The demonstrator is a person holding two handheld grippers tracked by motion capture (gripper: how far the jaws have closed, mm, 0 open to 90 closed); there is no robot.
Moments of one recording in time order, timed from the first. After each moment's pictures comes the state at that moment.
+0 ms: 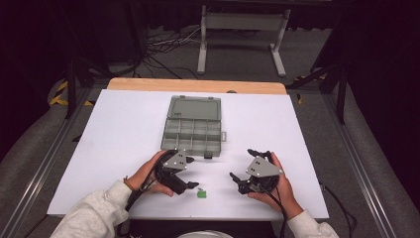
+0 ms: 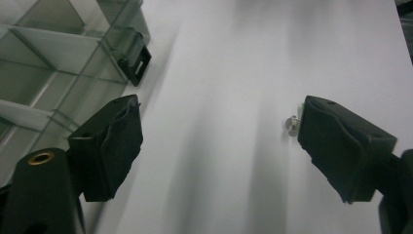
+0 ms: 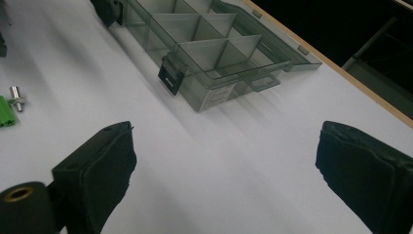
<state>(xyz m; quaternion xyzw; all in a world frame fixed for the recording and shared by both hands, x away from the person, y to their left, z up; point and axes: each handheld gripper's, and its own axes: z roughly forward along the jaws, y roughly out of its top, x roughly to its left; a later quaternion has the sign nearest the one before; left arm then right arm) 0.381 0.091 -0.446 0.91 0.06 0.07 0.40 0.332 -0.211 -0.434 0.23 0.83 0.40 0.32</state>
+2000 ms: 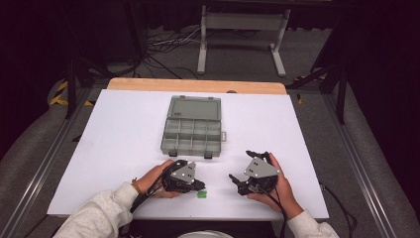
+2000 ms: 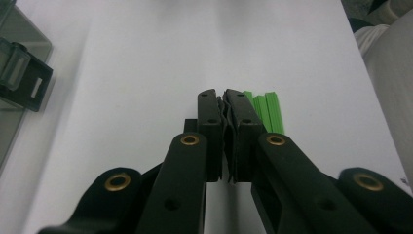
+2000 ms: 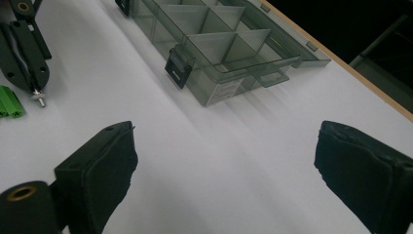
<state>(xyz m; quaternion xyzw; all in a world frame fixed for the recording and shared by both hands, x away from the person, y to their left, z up) 0.371 0.072 -0.459 0.93 -0.03 0.02 0.37 0.332 -0.209 -0.437 0.22 0.84 0.39 0.32</state>
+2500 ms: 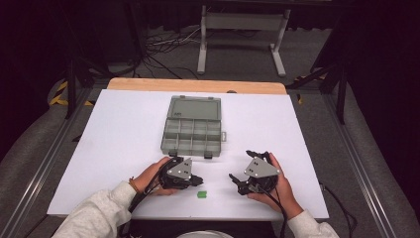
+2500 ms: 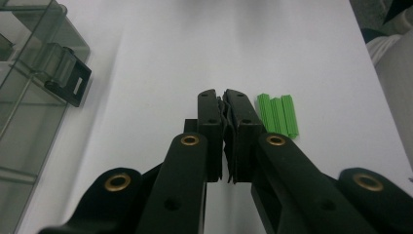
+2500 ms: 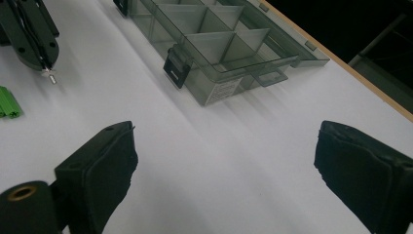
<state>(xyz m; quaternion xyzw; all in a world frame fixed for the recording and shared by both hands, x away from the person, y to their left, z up) 0.374 0.082 -0.451 0.92 -0.01 0.04 0.39 0.333 -0.210 -0.437 0.22 0.84 0.39 0.32</state>
